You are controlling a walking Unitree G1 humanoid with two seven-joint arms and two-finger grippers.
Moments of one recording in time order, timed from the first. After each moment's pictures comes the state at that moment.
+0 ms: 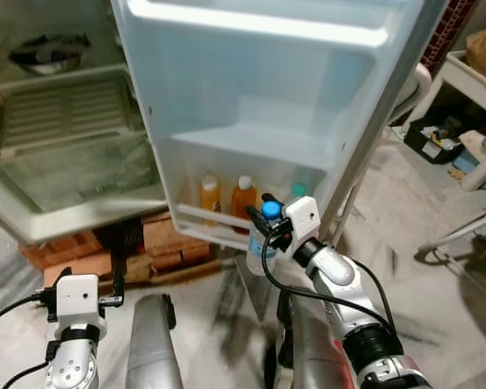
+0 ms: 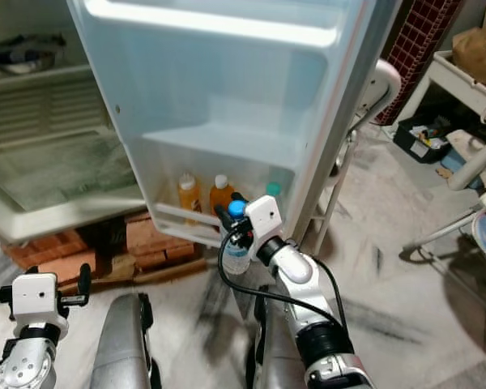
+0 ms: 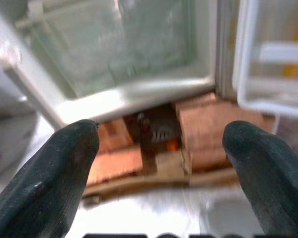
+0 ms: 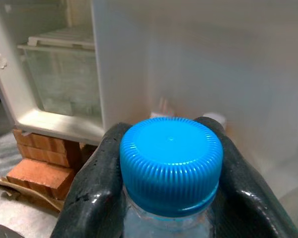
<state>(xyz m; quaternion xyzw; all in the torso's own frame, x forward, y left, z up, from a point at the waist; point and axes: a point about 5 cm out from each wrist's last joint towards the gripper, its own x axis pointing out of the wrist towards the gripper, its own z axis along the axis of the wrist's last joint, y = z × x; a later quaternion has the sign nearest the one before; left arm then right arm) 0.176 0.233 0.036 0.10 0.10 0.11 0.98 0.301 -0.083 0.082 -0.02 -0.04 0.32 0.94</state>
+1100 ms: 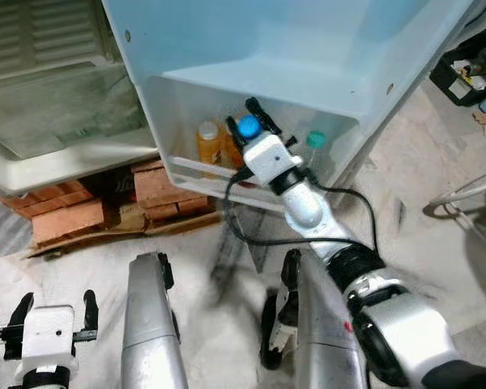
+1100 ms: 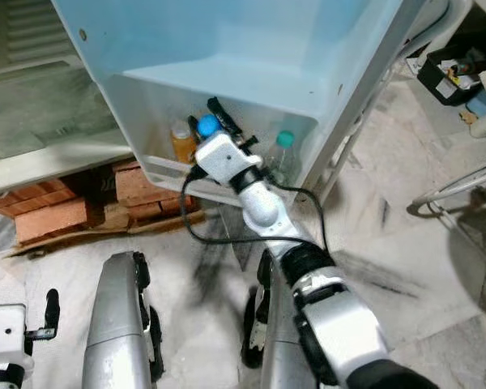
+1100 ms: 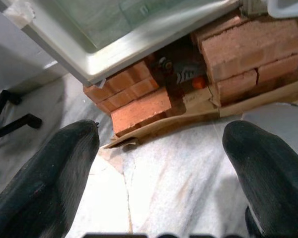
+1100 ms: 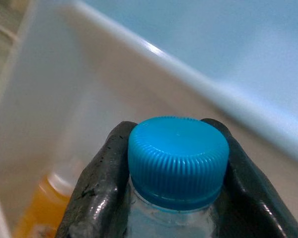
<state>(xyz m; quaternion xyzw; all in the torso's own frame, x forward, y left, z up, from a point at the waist) 0.128 0.239 0.067 0.18 0.11 0.14 0.97 0.356 -0.062 0.182 -0.26 -0.31 0.19 0.90</state>
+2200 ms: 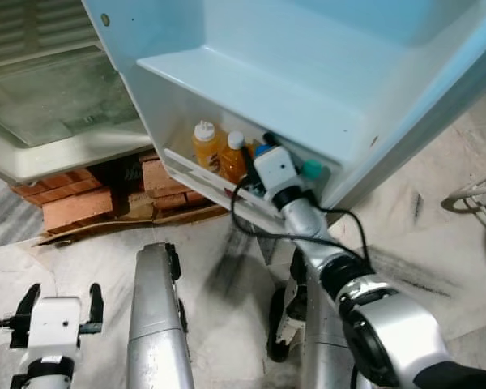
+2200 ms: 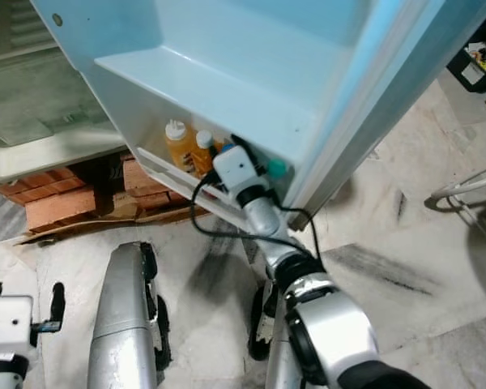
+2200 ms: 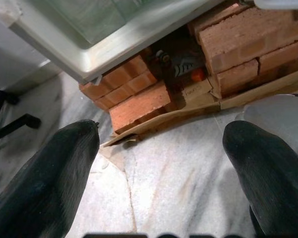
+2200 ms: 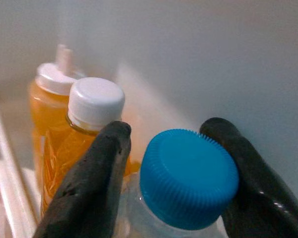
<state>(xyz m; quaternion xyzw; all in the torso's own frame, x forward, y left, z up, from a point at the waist) 0.143 0.237 0.066 0.19 0.11 0.12 0.97 0.366 -0.074 0.140 -0.17 -0.14 0.16 0.96</state>
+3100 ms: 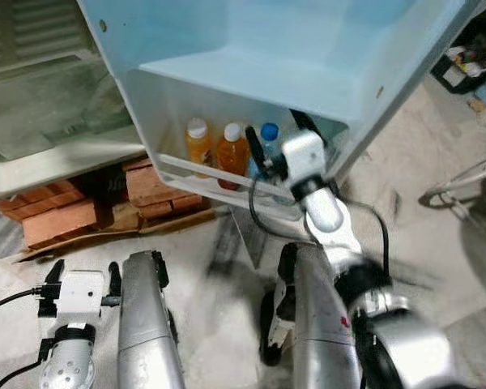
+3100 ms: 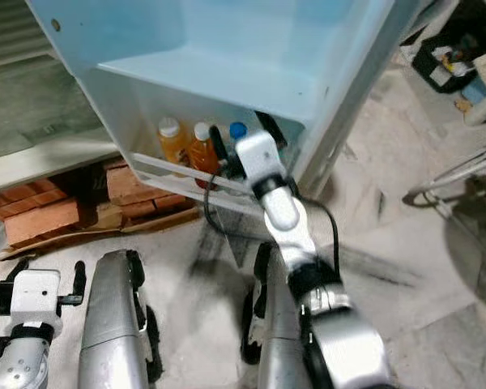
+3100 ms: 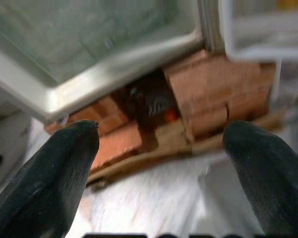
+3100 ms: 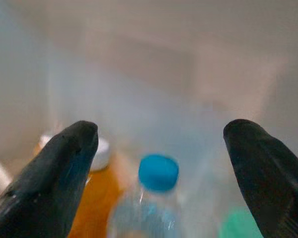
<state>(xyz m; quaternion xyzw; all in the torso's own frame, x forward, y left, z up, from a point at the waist) 0.187 0.224 0.064 0.16 0.07 0.11 0.98 0.332 -0.092 0.147 -0.07 -0.21 0.19 0.96</state>
